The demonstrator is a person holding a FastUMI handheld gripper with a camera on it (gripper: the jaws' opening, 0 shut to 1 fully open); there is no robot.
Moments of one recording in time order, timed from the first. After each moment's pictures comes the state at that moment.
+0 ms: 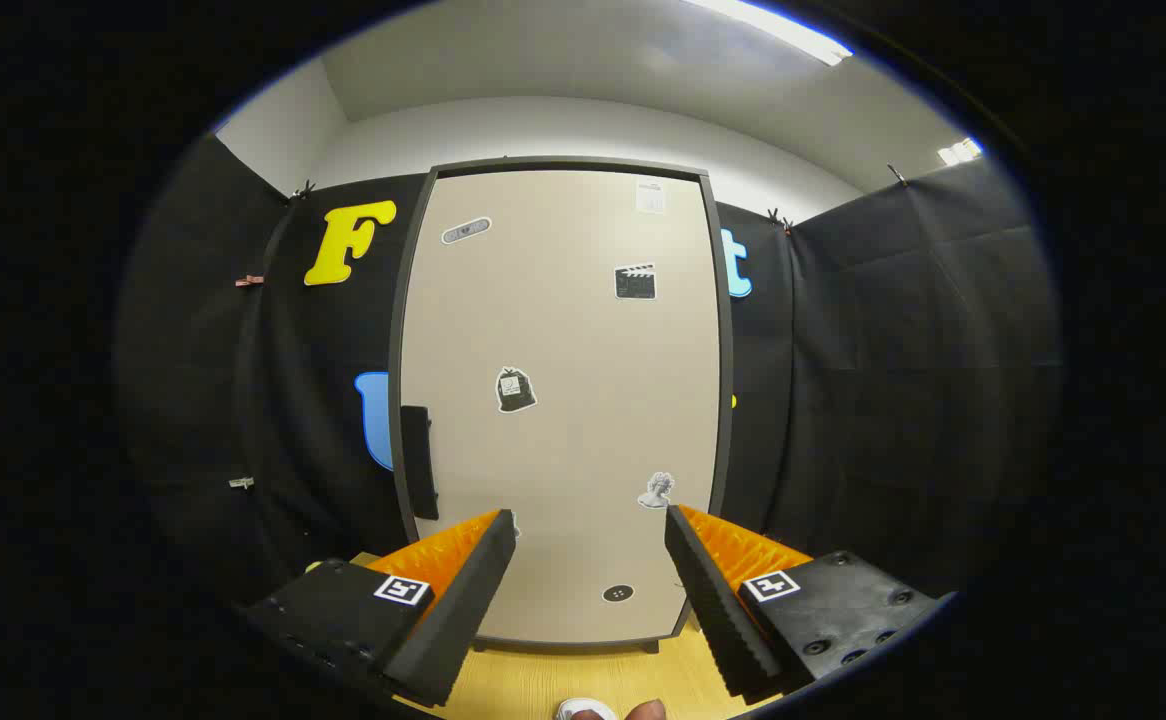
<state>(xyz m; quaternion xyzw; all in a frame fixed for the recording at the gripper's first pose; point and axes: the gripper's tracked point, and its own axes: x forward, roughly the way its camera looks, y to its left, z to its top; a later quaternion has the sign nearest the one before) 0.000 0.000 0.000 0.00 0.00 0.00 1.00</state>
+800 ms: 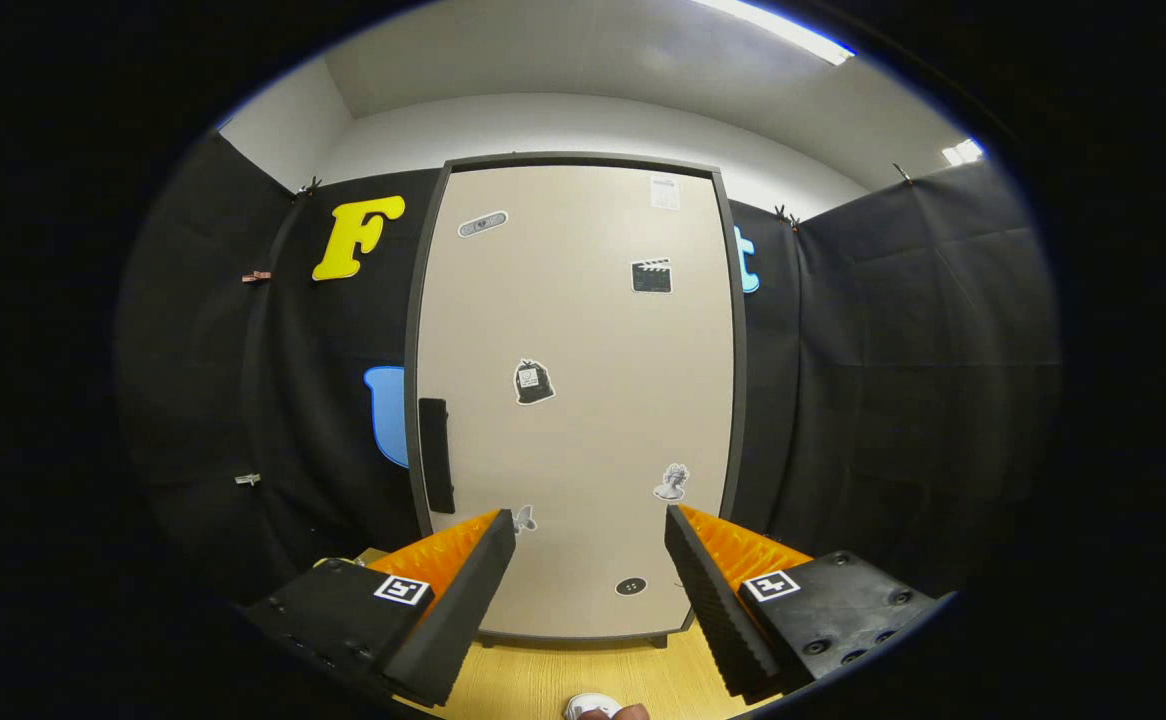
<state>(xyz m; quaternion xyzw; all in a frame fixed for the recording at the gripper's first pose) -0.006 0.022 -0.002 0.00 0.00 0.01 1.00</state>
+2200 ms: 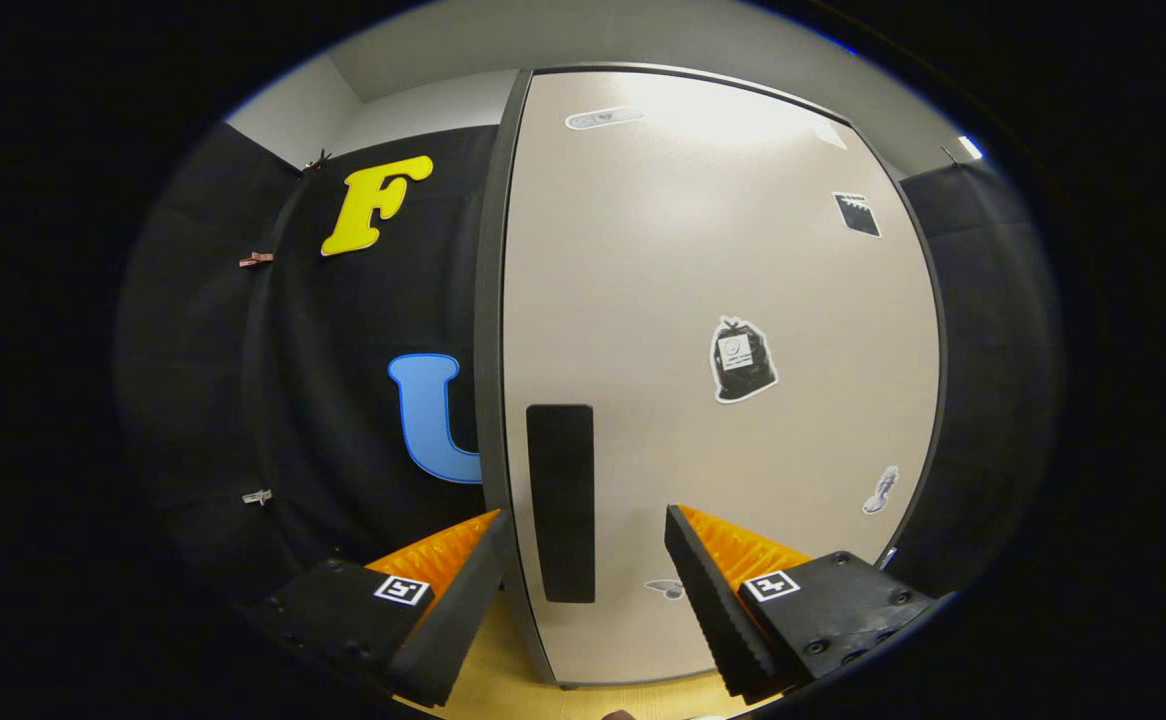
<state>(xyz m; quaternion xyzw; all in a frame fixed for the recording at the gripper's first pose) 0.155 0.177 -0.046 0.02 0.04 0.04 1.00</state>
